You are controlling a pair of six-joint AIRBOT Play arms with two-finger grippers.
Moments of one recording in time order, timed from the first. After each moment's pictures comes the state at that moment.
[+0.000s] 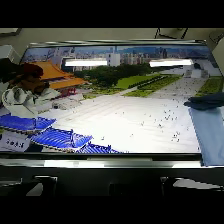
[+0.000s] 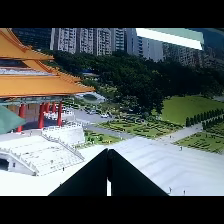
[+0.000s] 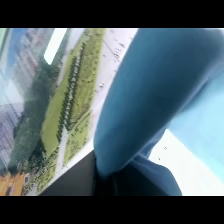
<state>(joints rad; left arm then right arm) 0.12 -1.00 1.45 1.16 -1.07 -1.60 -1.00 -1.56 1.90 -0.81 1.58 1.69</state>
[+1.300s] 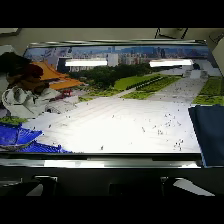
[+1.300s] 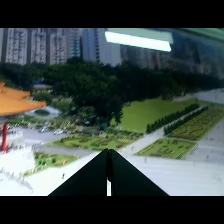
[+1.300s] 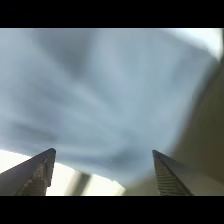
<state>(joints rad) 0.02 -1.00 1.48 1.09 -0.99 -1.58 -1.05 -1.35 1.29 -1.47 1.49 1.66</state>
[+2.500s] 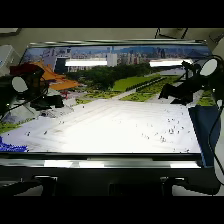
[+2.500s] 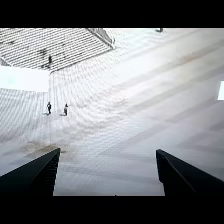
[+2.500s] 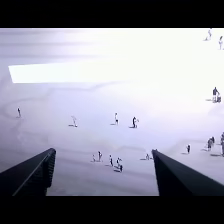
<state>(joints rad) -0.08 -1.35 1.32 1.44 -1.30 -1.70 -0.08 -1.46 1.54 -1.29 1.49 1.66</state>
